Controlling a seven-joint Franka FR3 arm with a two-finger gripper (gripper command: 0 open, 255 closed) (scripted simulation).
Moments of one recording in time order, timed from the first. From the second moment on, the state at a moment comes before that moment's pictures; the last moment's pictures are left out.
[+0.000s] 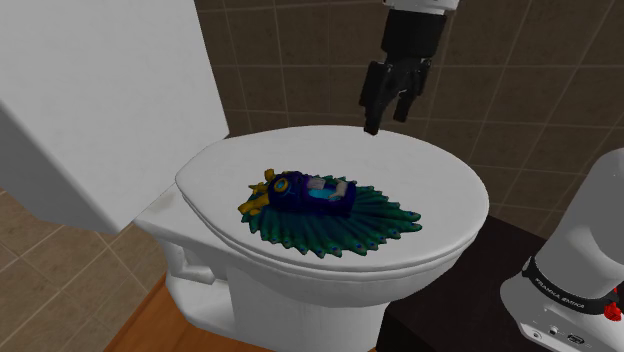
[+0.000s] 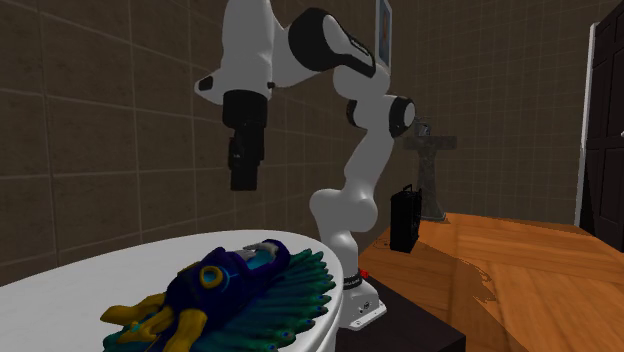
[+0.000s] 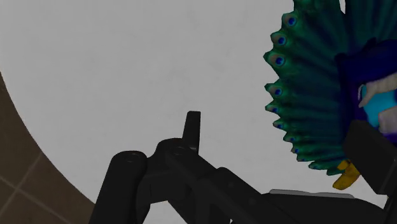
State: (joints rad) arm 0.07 -0.66 0.30 -2.28 0.27 1.76 0.29
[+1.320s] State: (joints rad) arm 0.11 -0.45 0.52 -2.26 0.36 1.94 0.50
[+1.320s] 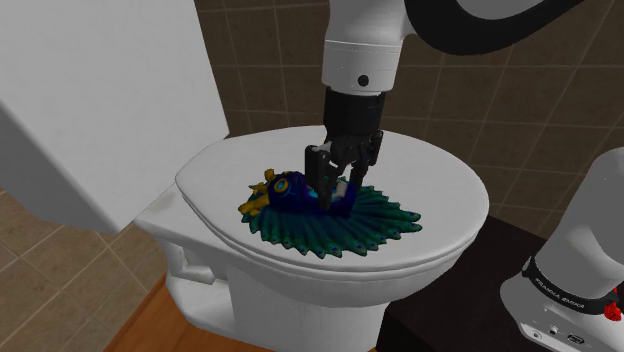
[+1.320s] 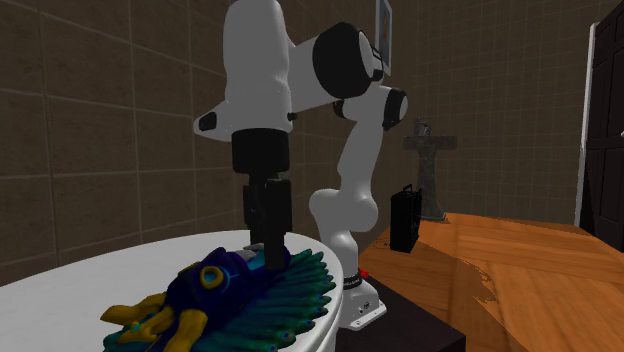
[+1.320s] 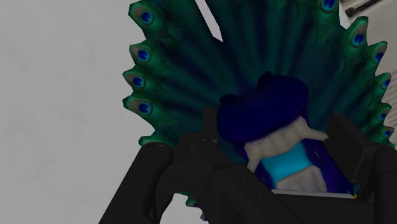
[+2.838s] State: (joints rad) arm 0.09 -0.45 0.49 -2.08 0.33 1.76 0.53
